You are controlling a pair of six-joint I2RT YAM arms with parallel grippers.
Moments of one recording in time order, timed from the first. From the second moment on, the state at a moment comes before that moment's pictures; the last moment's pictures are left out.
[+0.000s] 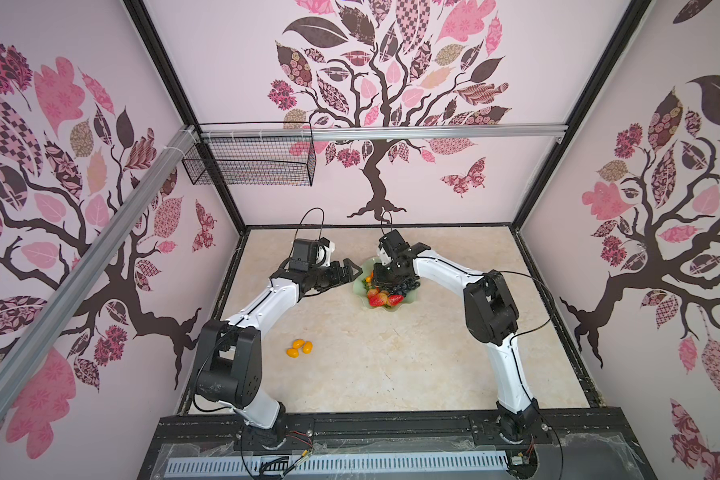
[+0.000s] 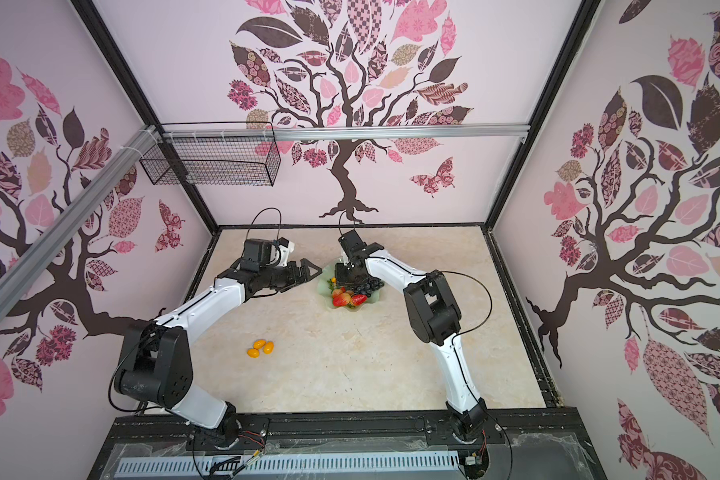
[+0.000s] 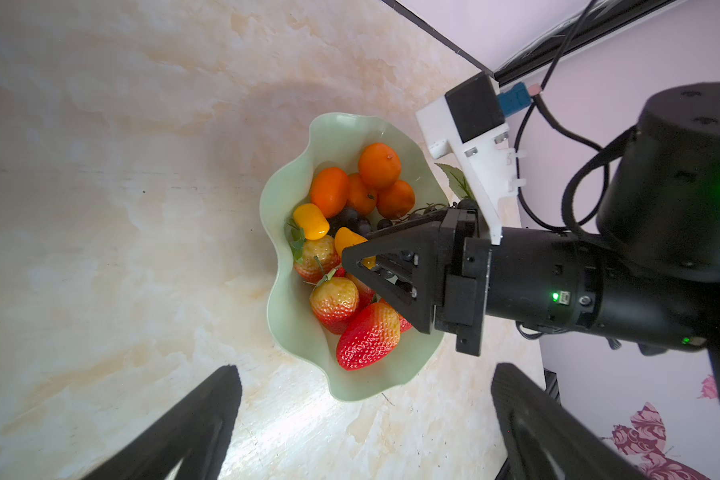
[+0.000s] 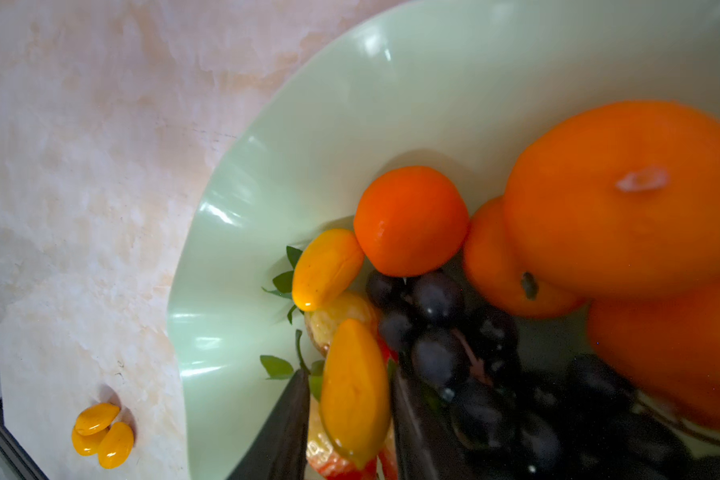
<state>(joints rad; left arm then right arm) -0.24 1.59 1.11 -0.28 0.56 -0.50 0.57 2.23 1.84 -0.67 -0.23 0.49</state>
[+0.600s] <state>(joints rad) -0.24 1.58 1.11 -0.28 0.57 -0.50 0.57 2.23 1.90 -0.71 -0.21 0.47</state>
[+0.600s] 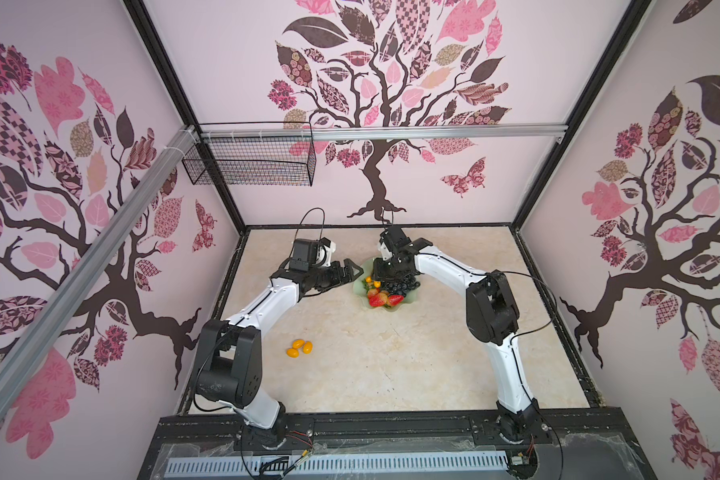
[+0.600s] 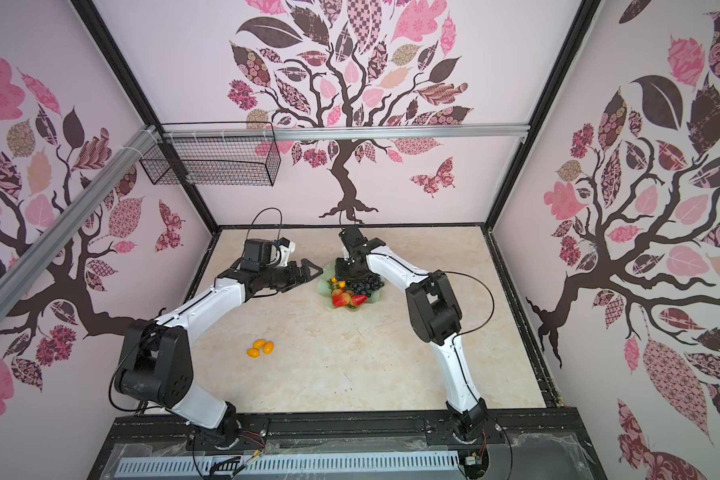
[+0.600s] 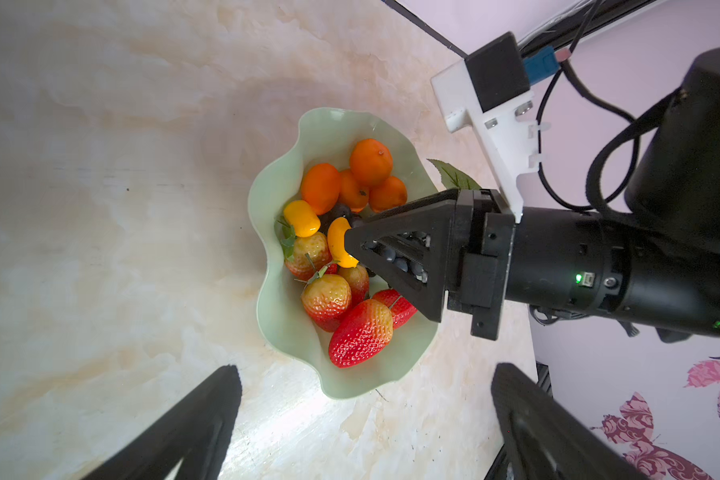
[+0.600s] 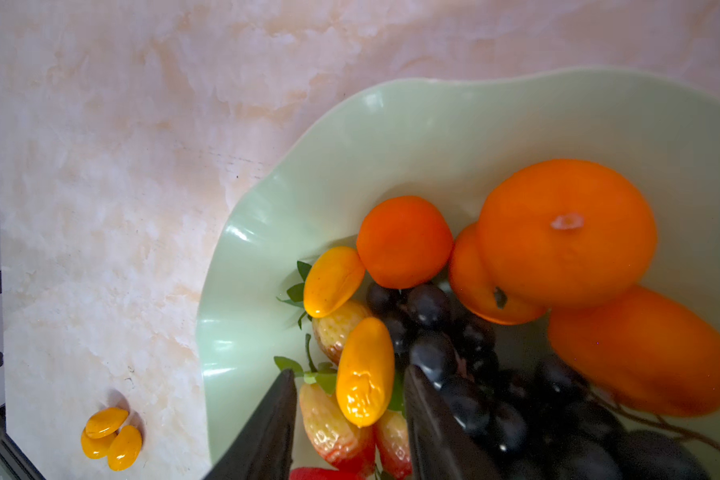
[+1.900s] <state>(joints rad) -0.22 0.75 0.87 -0.93 0.01 -0.64 1.00 1.81 1.29 -0.37 -0.12 0.61</state>
